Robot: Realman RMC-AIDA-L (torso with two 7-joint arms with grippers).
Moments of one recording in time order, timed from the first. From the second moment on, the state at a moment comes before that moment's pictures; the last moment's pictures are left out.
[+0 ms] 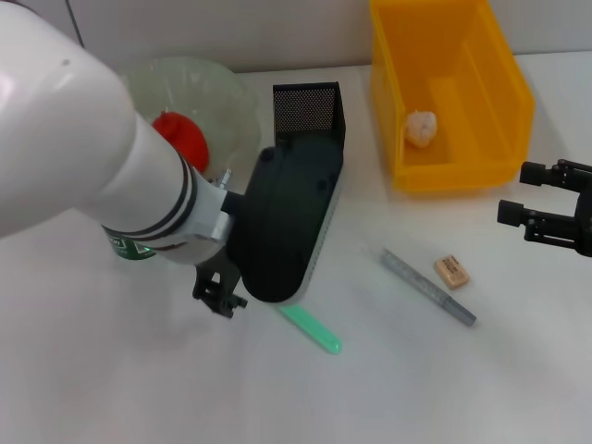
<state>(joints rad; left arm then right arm) -0.71 -2.08 1.94 1.48 2.68 1.44 -1.90 0.27 2.08 -0.52 -0.94 -1.91 -1.70 1.40</state>
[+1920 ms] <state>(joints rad) -0.86 -2.08 2.01 1.27 2.53 1.40 -1.77 0.24 2.08 -0.53 -0.87 -1.91 -1.70 1.40</state>
